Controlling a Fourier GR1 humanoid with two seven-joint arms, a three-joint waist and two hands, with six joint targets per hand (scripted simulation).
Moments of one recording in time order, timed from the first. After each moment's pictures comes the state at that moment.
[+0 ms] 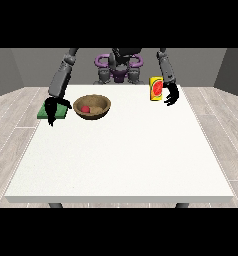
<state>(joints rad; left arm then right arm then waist) -0.45 0.10 0.01 -1.17 -0.38 0.12 -0.57 -0.44 -0.56 -0.49 -0.57 -0.40 0.41 -0.67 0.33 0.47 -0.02</state>
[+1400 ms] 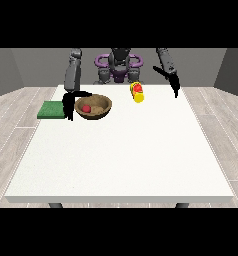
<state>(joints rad) -0.35 0.12 0.10 -1.06 -0.23 -0.01 -0.54 -0.56 -0.27 -0.36 -0.48 -0.37 0.23 -0.50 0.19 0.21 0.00</state>
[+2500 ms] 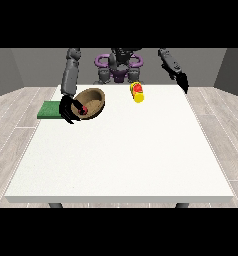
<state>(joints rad) -0.47 0.15 0.02 -1.22 -0.24 -0.09 -0.54 -0.38 -0.51 -0.20 -0.57 -0.07 -0.24 -0.66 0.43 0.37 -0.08</state>
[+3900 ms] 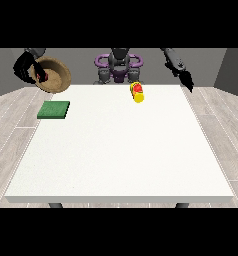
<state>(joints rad) -0.33 0.24 0.23 -0.87 -0.14 -0.06 -0.67 -0.49 -0.90 0.09 -0.82 0.26 0.07 0.09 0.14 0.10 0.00</state>
